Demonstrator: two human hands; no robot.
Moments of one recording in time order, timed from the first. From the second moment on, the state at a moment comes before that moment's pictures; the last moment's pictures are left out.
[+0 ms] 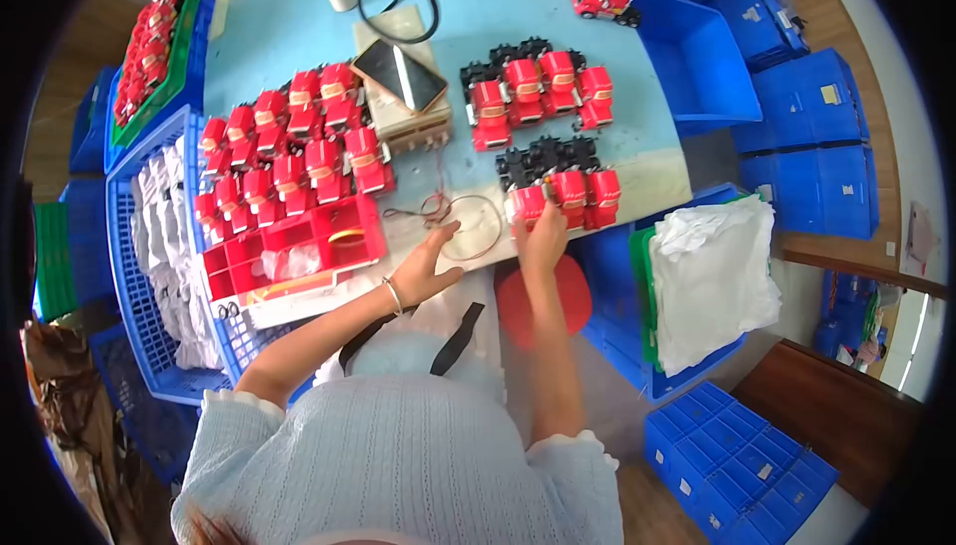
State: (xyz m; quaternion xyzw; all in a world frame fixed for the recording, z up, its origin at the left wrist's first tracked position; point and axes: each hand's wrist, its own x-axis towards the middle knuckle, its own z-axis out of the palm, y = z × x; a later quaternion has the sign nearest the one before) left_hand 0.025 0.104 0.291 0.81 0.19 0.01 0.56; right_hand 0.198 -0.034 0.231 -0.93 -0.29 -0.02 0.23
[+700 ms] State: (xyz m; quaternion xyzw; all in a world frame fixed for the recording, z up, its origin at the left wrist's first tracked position) left_hand -0.145 0.168 0.369 0.75 0.30 0.25 0.53; right_hand 0.102 0.028 0.154 -0.87 -0.43 0.18 0.17
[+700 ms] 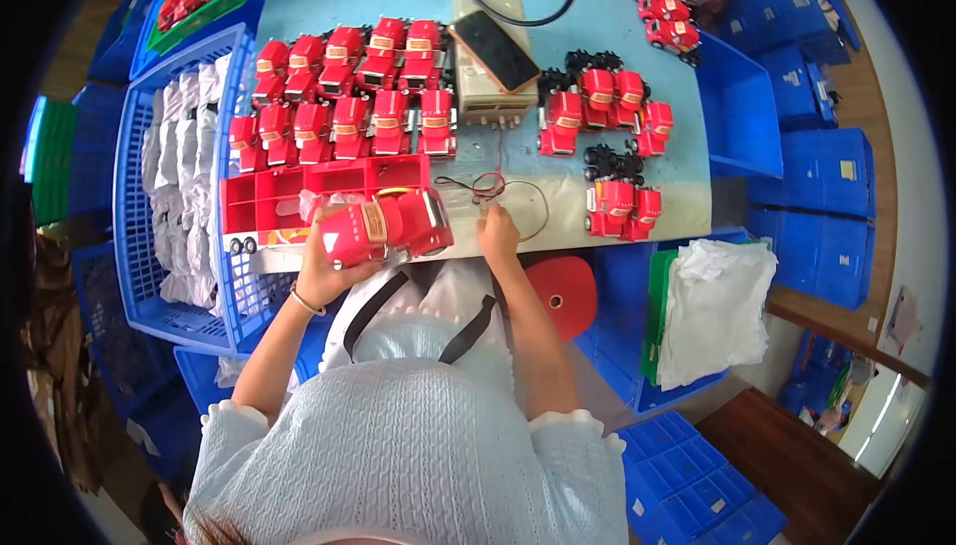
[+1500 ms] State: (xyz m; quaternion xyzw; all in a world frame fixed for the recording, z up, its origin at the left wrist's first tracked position) left_hand -0.102 0.159 0.445 0.27 0.20 0.19 0.92; right_hand 0.027 0.062 0.344 -0.64 -0.32 0.34 0.61
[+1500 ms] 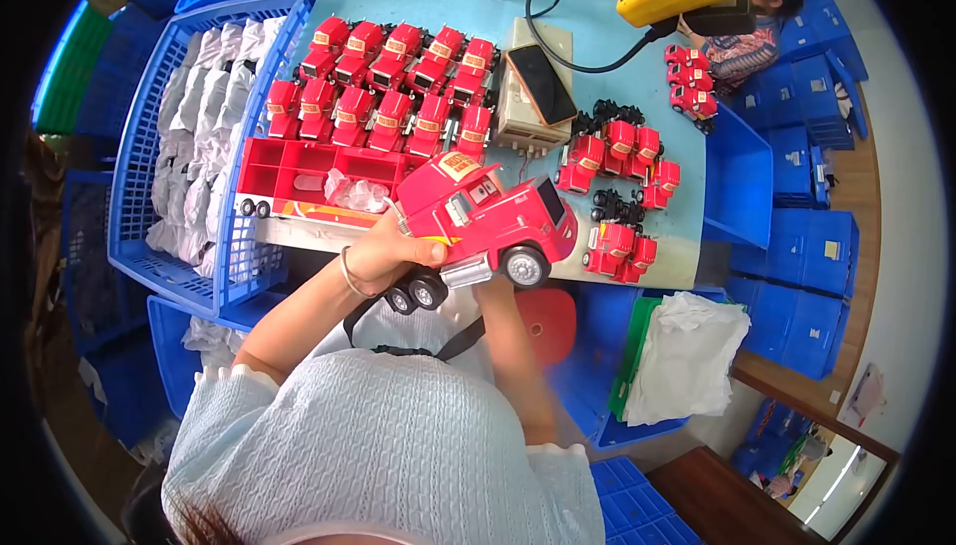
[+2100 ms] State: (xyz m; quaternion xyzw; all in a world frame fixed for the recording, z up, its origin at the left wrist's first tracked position) left_hand -0.127 0.174 0.438 0.14 0.21 0.25 0.94; right_hand 0.022 0.094 0.478 -0.54 -0.43 0.41 0.60
